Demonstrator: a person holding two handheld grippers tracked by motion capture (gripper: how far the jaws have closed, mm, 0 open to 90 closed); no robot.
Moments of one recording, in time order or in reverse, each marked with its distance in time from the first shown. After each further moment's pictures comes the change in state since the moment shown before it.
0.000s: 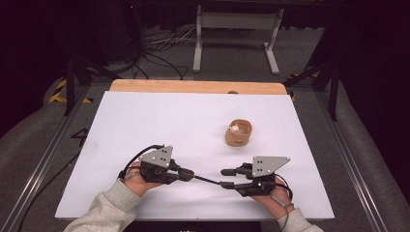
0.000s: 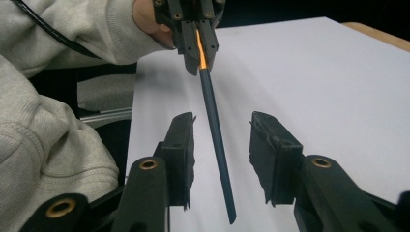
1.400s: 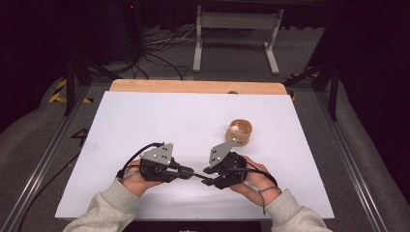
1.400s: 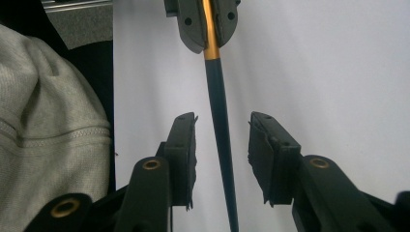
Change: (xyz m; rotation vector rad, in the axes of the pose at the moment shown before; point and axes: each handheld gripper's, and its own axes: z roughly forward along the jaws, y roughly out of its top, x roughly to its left) left arm -0.002 0.010 -0.004 0.036 0.028 -0.023; right arm 0.000 0.071 0.065 0.526 0.012 -0.051
